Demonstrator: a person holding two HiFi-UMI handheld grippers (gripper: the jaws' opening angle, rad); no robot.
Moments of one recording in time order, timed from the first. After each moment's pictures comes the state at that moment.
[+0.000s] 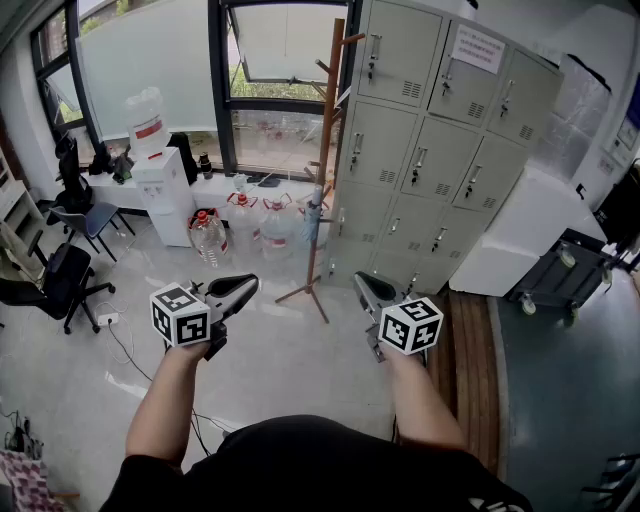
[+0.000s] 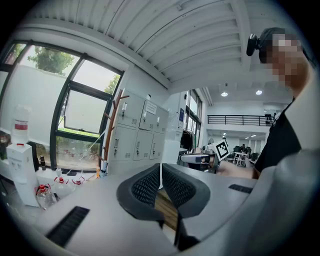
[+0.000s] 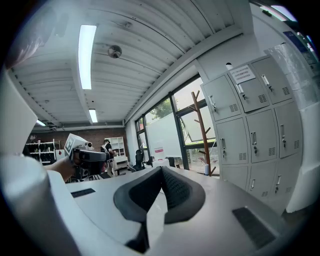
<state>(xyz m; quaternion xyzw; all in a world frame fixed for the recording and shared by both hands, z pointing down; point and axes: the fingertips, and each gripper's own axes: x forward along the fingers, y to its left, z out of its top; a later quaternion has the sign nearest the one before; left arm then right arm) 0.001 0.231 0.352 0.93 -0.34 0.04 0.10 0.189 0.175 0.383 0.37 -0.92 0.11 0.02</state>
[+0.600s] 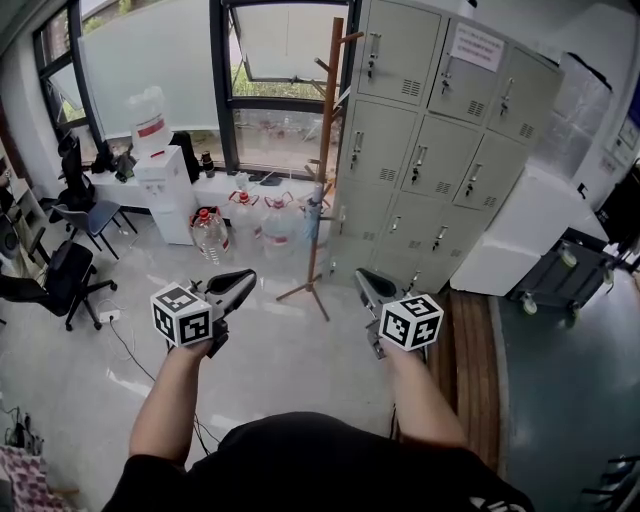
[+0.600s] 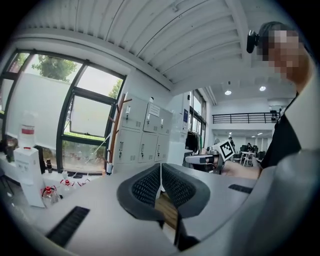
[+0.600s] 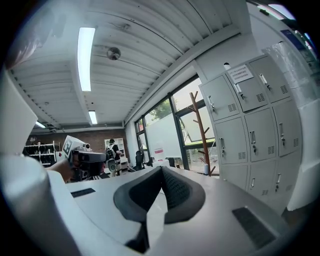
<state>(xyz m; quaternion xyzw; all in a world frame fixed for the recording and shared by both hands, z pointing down) 0.003 0.239 0.354 0.92 -0.38 0.04 0.09 0.199 0.182 0.387 0.37 -0.92 0.12 0.01</state>
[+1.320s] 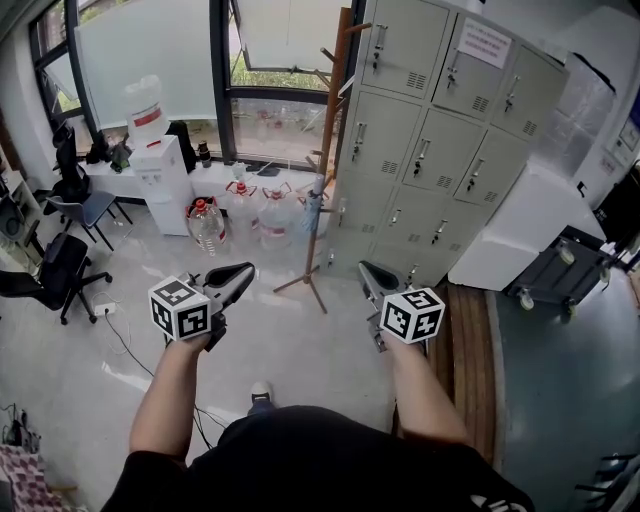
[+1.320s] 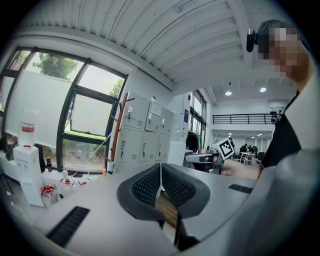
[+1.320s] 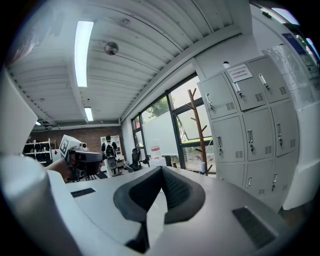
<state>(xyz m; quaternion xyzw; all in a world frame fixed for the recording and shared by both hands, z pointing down) -0.020 0.223 0.366 0.92 -0.37 0.03 0.10 0.185 0.163 0.398 0.39 -0.91 0.12 0.03</state>
